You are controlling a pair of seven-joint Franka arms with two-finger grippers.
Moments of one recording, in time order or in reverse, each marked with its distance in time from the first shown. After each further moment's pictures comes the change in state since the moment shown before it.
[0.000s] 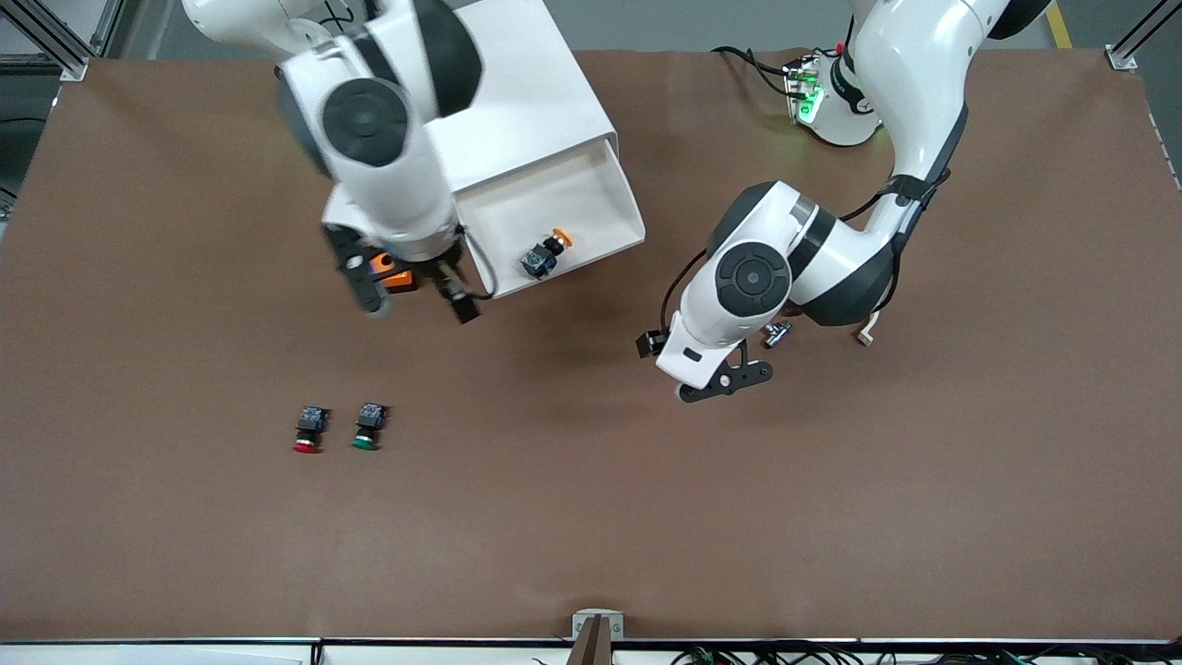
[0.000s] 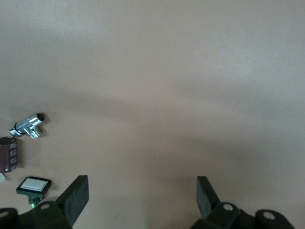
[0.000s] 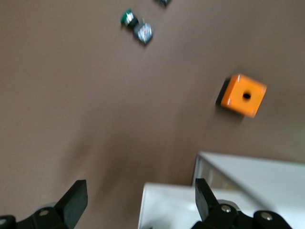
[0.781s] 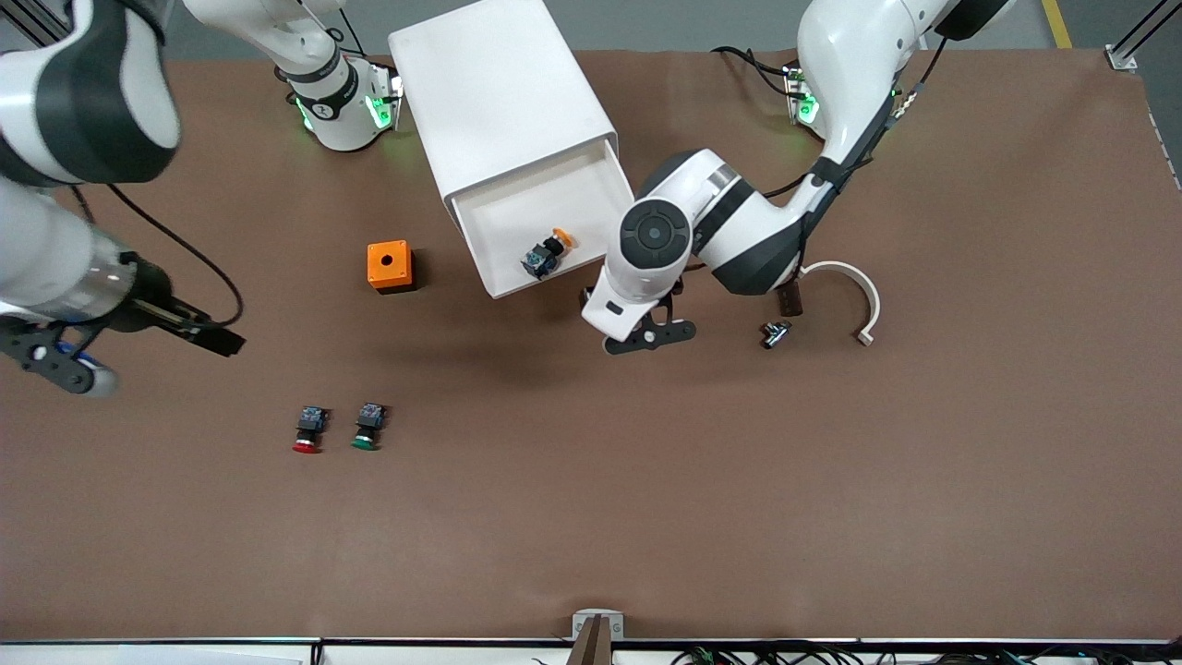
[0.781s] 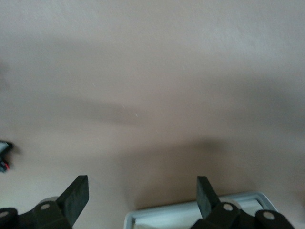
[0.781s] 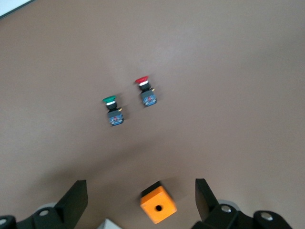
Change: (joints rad) left arm -0.151 0.019 -0.015 -0.005 -0.039 -0.003 -0.097; right arm -0.428 -0.044 -0.004 0.064 0.002 -0.091 -0.998
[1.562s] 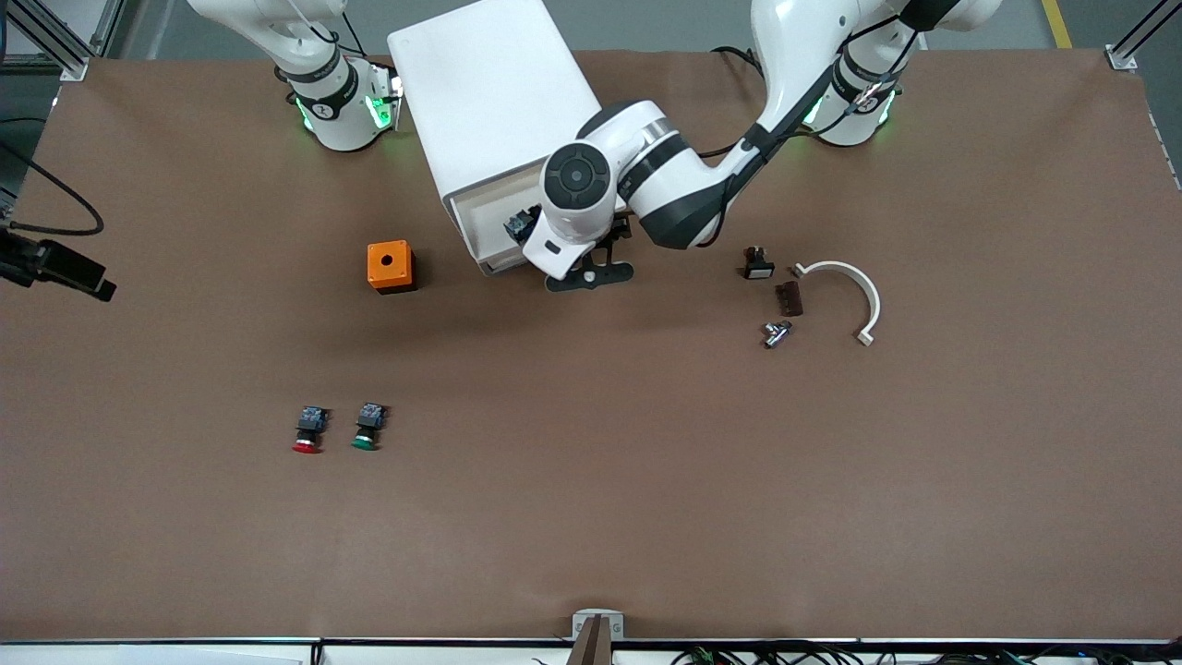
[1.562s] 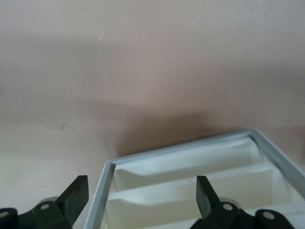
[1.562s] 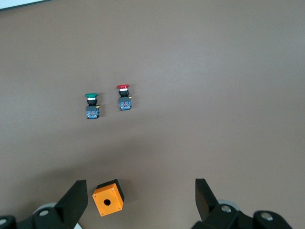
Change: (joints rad) left arm -0.127 0.000 -0.041 -0.009 -0.039 -0.045 -0.073; right arm -0.131 -0.187 0.005 -0.093 -0.015 -0.014 -0.356
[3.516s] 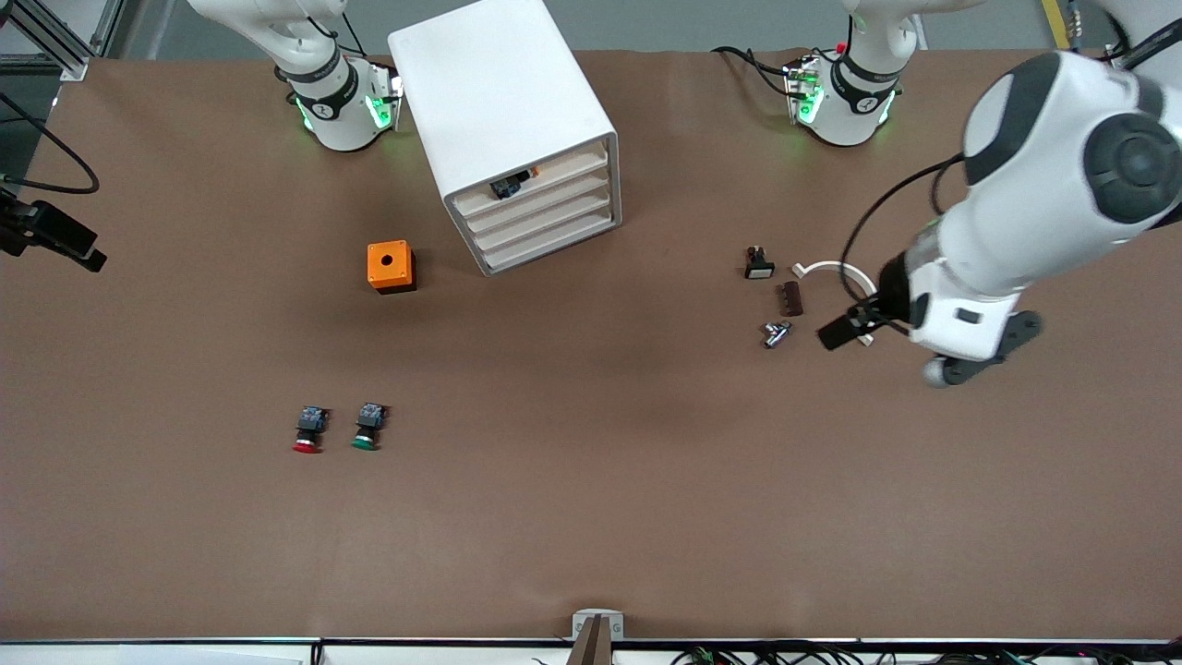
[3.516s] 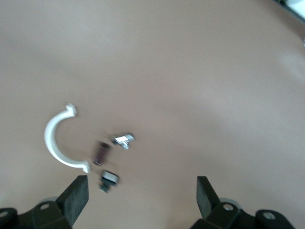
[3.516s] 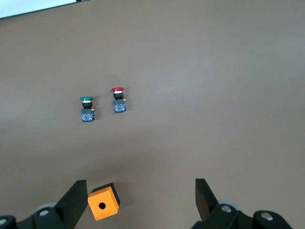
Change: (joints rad) left arm 0.668 -0.344 -0.009 0.020 0.060 -0.190 0.226; right arm -0.007 -0.110 -0.001 -0.143 -0.027 0.090 0.013
